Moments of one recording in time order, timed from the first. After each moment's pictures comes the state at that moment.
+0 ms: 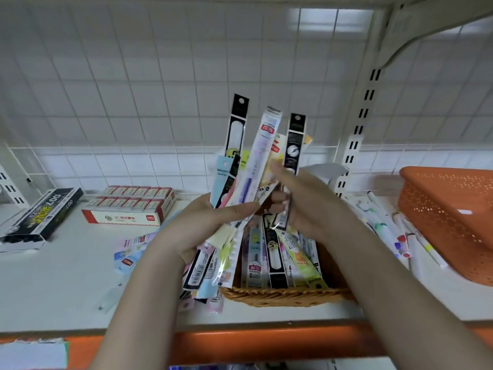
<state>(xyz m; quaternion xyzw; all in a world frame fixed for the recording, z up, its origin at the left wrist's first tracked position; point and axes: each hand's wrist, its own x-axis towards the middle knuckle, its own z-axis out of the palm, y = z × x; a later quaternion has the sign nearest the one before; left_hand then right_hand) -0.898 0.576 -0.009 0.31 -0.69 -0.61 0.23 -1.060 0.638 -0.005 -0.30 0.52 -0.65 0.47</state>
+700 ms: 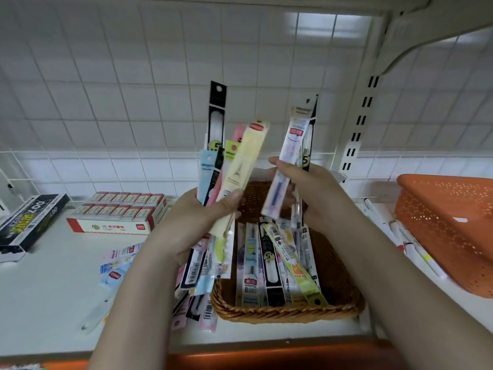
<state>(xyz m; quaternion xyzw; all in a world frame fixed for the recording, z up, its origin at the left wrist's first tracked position) -0.907 0.562 -0.008 0.31 -0.66 -0.60 0.32 -1.074 0.629 0.013 -0.31 0.60 -0.65 0.36</state>
